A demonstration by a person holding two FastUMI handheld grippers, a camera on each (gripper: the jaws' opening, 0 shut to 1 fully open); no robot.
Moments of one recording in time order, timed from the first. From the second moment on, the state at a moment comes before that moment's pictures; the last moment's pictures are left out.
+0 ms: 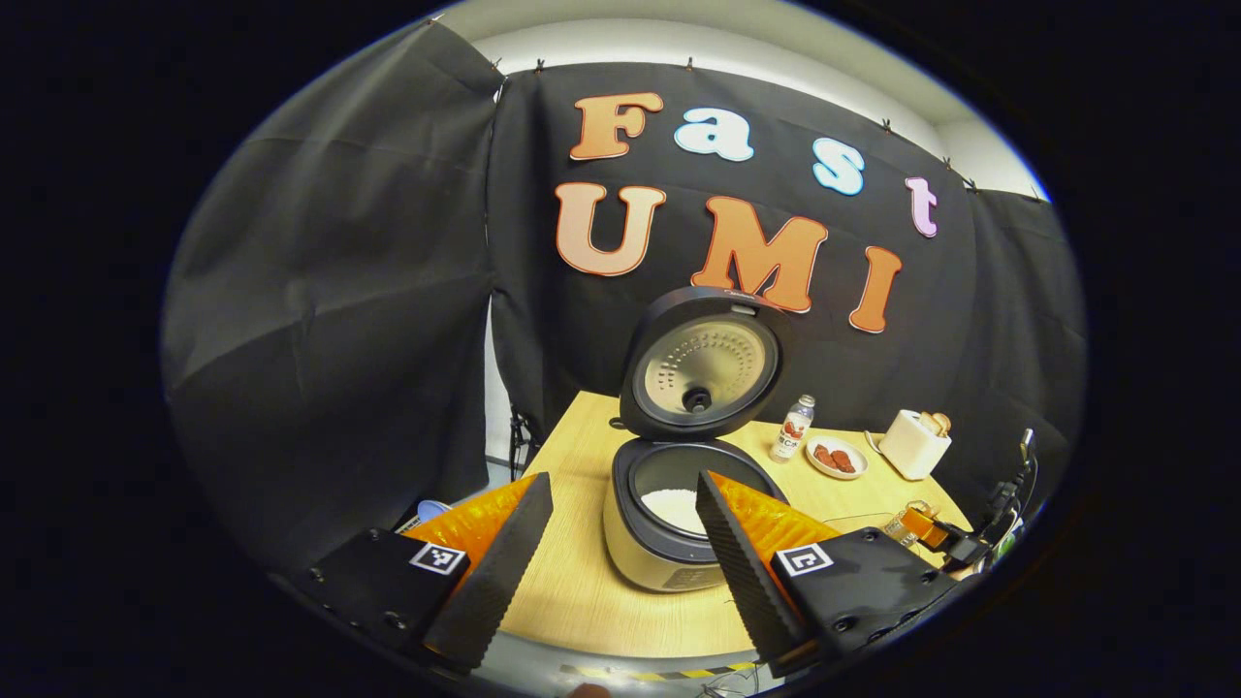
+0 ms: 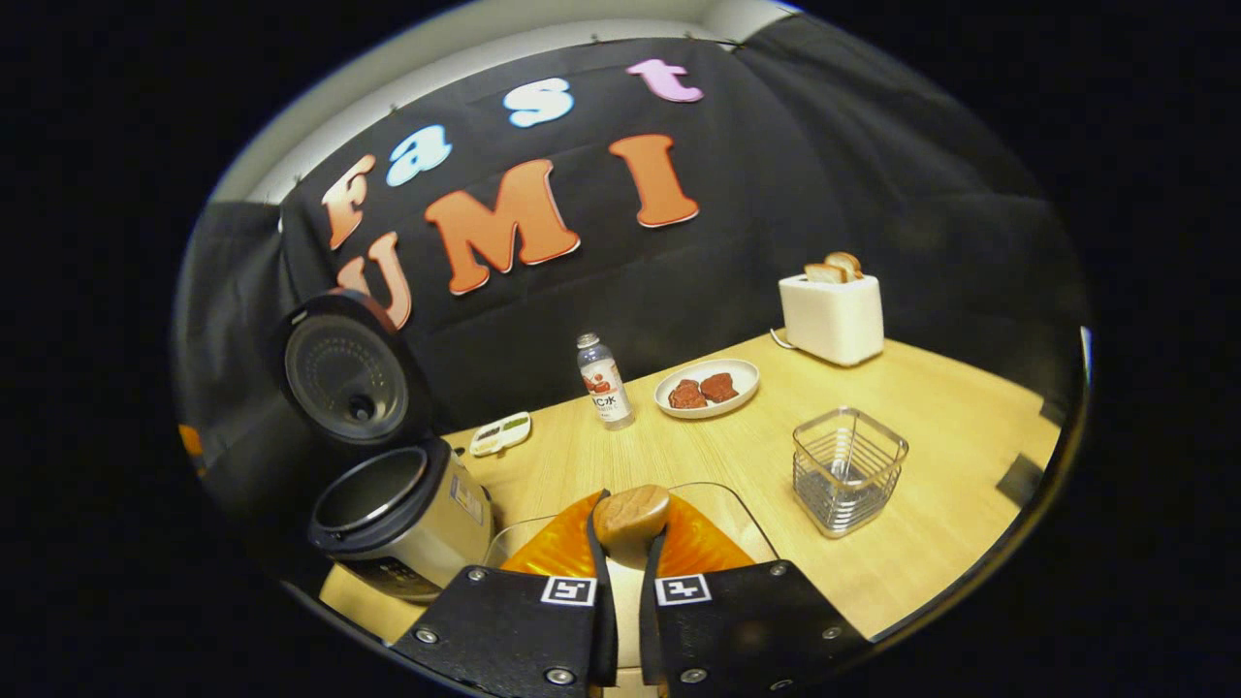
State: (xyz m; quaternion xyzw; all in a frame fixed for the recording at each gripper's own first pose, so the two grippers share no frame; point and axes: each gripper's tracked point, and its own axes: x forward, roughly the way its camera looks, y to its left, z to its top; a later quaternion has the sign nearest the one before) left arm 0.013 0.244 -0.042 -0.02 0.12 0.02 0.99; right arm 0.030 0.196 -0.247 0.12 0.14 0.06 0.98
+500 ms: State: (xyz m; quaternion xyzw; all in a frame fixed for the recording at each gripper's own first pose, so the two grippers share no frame) left arm 0.019 0.243 -0.046 -0.03 0.13 0.01 0.99; right arm 0.034 0.222 -0.270 0.34 0.19 0.05 0.92
